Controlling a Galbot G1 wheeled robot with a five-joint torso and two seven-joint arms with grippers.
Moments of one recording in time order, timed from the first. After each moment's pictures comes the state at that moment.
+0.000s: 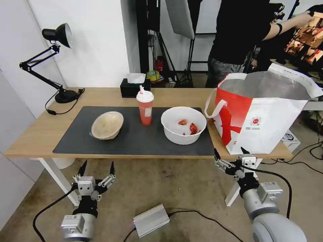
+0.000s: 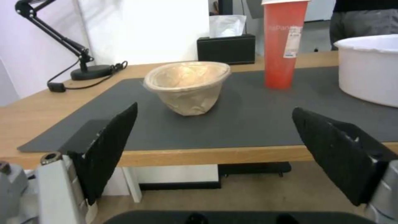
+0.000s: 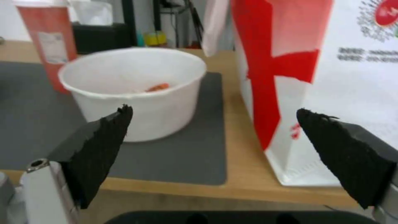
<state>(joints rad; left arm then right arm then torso) 1.79 -1.50 -0.60 -2.24 0.00 -0.07 -0.02 -1.61 1.33 0.55 2.36 0.21 -0.34 0.08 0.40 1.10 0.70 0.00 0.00</state>
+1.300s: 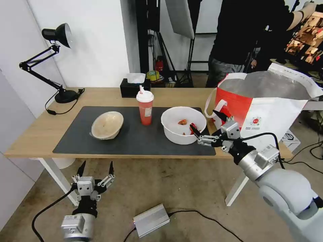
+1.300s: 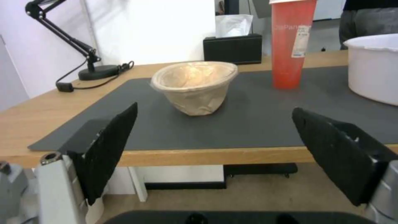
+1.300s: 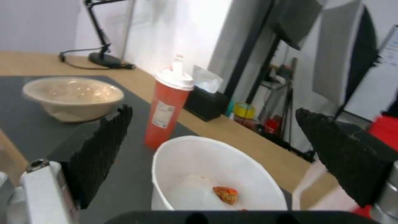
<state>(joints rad) 1.79 -1.53 -0.61 -2.24 0.02 -0.07 -0.02 -1.15 0.70 0.35 2.28 0.51 -0.23 -0.02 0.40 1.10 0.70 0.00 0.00</state>
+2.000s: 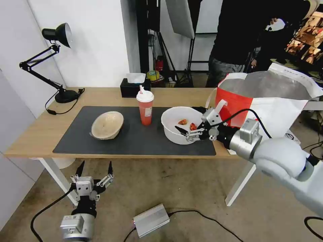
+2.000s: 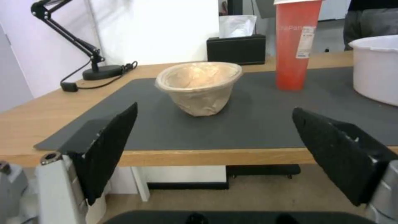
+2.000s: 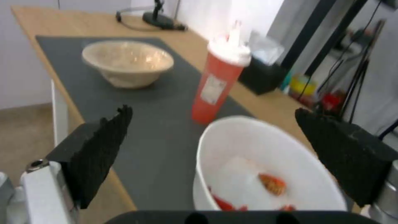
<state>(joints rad) 1.79 -1.53 -0.62 -2.24 0.02 -0.07 -0.02 -0.63 0.47 -0.07 2.20 0.85 -0.41 -0.05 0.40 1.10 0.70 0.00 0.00</state>
